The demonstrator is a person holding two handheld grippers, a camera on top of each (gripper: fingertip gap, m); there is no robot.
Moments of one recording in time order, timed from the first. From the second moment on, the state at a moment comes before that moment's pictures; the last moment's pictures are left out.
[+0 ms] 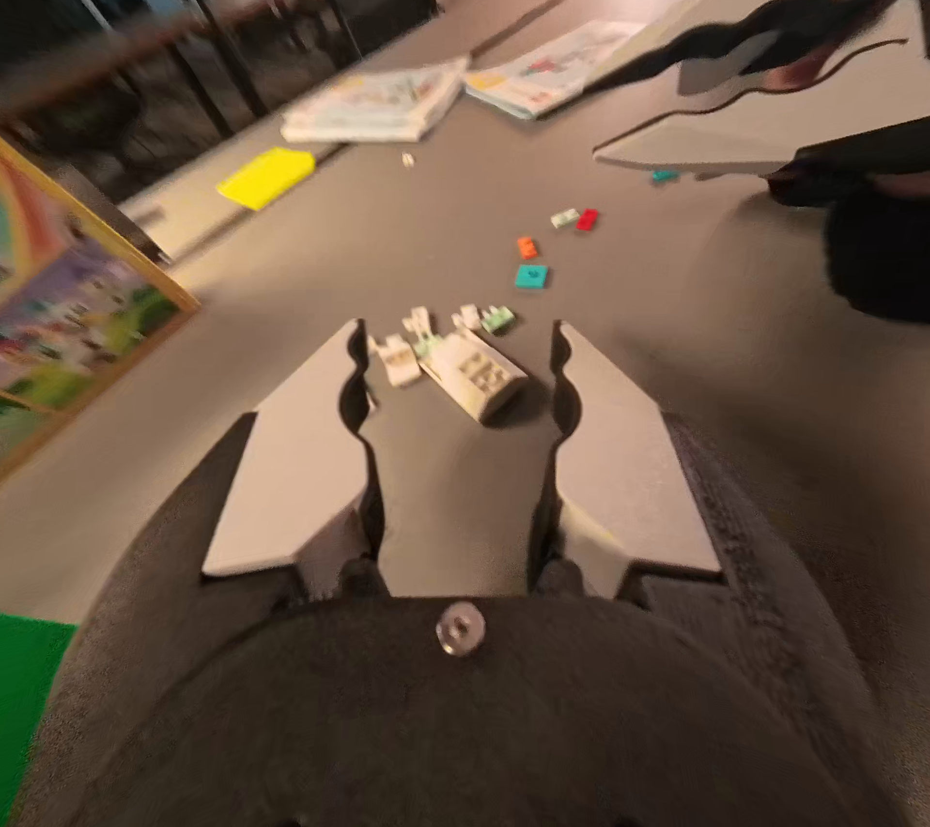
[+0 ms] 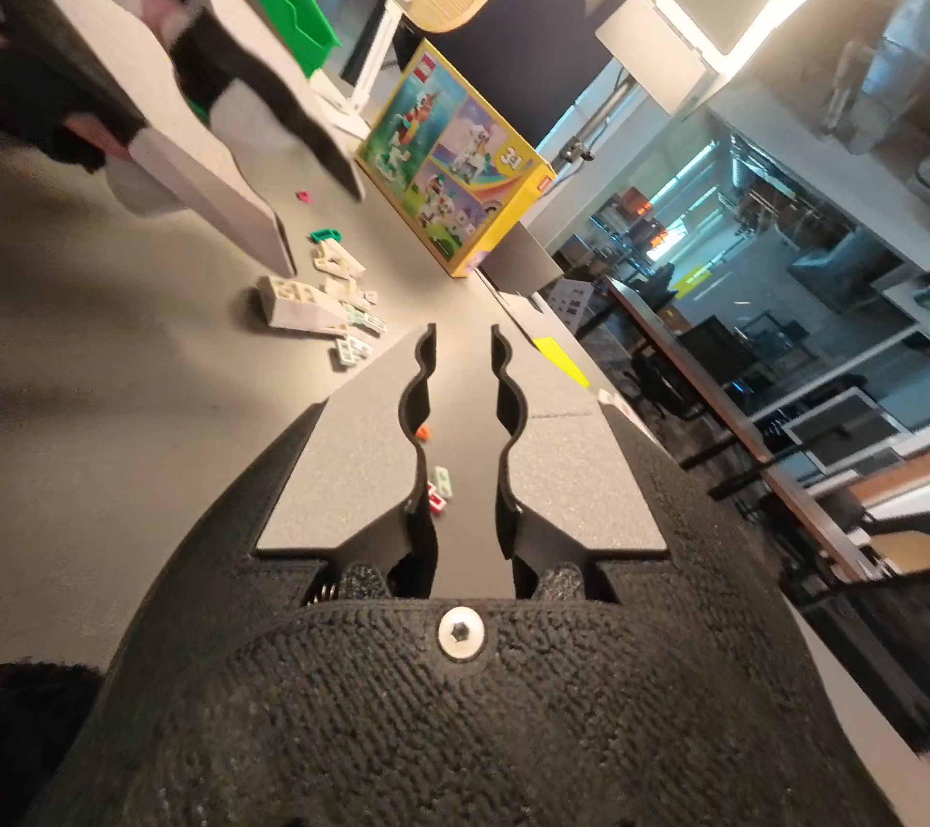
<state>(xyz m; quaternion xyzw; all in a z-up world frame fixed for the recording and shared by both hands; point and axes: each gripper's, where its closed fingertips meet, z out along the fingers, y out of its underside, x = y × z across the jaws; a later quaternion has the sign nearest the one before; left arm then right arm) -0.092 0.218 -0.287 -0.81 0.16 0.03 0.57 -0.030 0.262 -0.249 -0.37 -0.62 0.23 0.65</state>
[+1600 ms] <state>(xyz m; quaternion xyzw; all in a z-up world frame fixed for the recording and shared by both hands) -0.087 0.218 -0.229 -0.64 0.19 0.03 0.74 -0.003 0.363 -0.250 -0.44 -0.57 0.26 0.64</state>
